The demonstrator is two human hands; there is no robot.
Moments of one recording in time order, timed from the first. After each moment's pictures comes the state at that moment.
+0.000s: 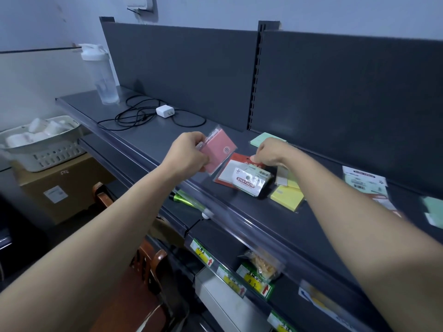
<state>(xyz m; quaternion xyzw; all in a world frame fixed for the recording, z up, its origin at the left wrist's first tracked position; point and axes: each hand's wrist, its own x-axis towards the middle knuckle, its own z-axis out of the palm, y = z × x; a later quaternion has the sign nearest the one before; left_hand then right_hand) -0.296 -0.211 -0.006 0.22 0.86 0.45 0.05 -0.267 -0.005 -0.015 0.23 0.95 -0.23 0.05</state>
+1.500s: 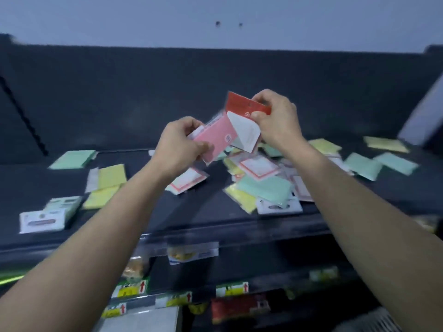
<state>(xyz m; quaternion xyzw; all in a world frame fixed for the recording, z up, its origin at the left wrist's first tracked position) -0.062 -0.027 0.035 0.53 0.65 0.51 0.20 0.097 0.080 0.053 0.44 0.76 -0.16 -0.46</state>
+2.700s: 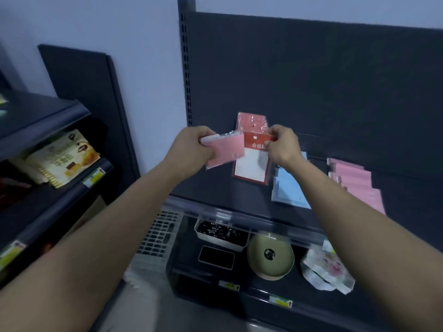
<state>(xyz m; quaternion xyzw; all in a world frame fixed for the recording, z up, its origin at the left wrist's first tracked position) 0.603 -0.244 -0.011 0.84 0.23 0.22 0.44 0.796 -0.353 -0.045 0.86 0.27 -0.02 -0.42</state>
